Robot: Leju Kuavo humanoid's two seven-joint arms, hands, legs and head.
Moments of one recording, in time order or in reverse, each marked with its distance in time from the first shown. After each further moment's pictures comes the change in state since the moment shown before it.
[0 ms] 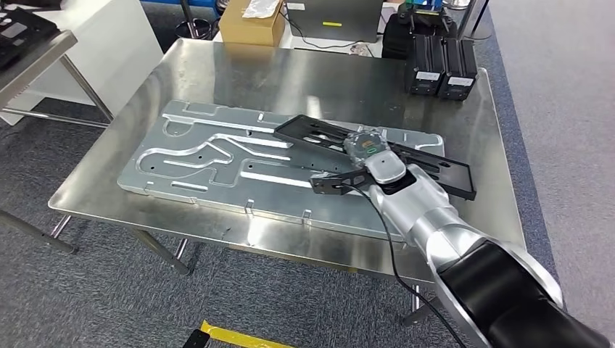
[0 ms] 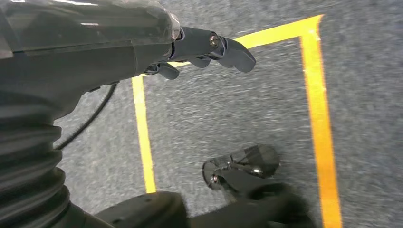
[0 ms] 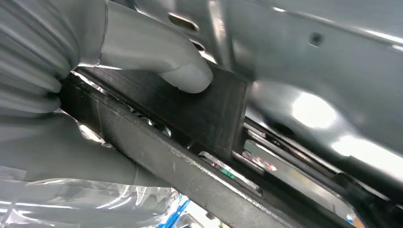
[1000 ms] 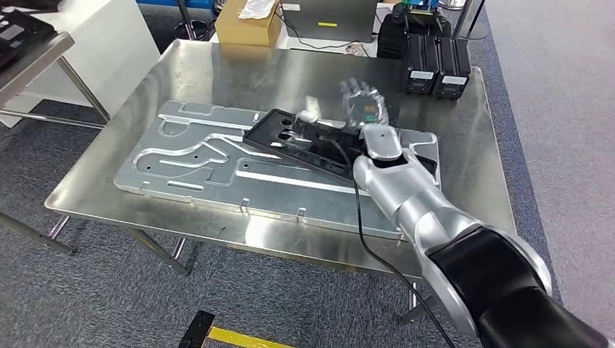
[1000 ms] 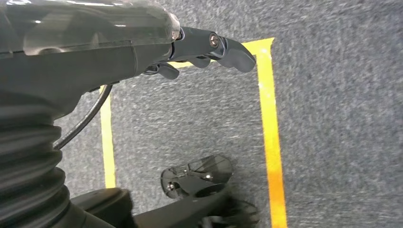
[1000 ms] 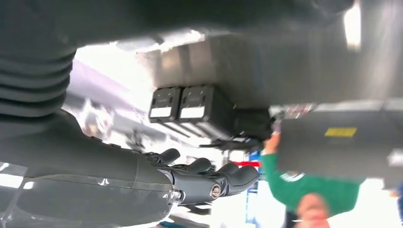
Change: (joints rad) left arm -0.054 -0.038 -0.008 0.000 0.046 0.083 -0.071; right arm -0.096 0.072 -0.219 -0.001 -0.225 -0.229 0.178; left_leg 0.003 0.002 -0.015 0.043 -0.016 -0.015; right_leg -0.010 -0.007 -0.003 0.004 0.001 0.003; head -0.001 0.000
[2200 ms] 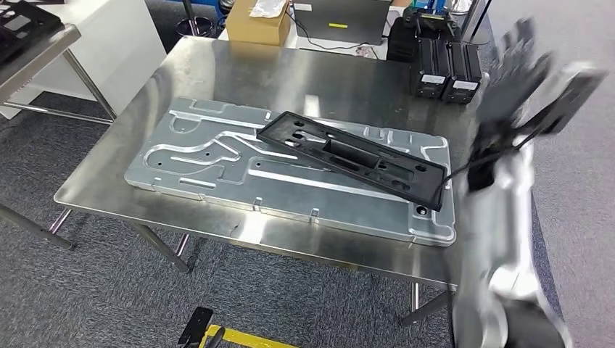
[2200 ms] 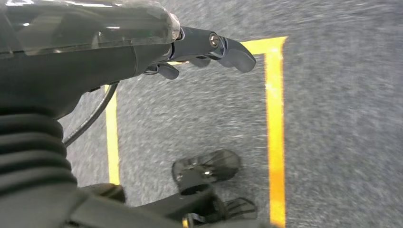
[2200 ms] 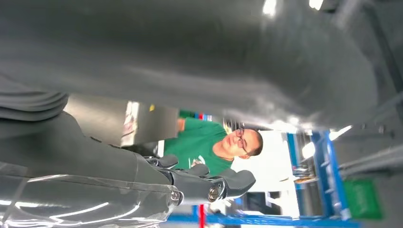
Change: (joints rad) left arm -0.006 -0.025 -0.018 0.000 0.067 0.000 0.062; right arm 0.426 -0.123 -0.718 -0.866 -1.111 0.359 -0.590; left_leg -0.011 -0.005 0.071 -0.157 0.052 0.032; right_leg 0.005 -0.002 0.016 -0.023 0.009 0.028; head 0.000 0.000
